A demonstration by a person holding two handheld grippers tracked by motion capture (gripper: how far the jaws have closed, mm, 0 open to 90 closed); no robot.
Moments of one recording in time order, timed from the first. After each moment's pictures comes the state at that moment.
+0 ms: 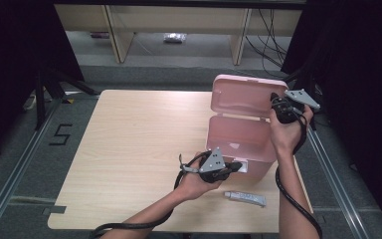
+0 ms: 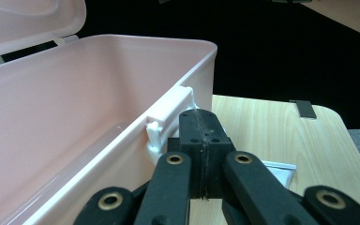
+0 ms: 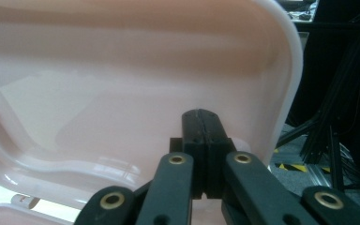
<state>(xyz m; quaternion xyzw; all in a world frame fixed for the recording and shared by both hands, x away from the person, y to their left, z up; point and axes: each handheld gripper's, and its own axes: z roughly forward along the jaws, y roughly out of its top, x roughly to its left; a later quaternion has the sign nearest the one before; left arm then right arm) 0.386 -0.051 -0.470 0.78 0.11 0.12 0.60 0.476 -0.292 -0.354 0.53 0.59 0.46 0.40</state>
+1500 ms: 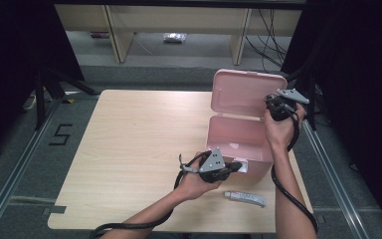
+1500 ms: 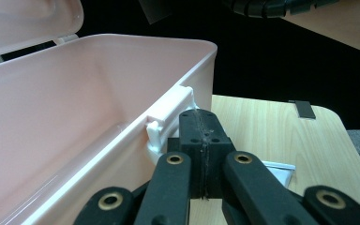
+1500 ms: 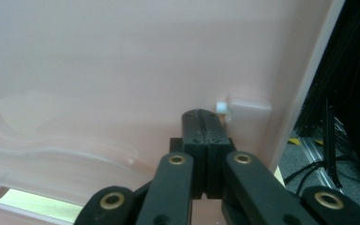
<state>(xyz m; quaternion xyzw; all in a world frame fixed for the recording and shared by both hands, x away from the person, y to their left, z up) 0.386 -0.051 -0.469 0.78 0.11 0.11 0.60 0.499 -0.287 -0.371 0.56 0.61 0.41 0.38</state>
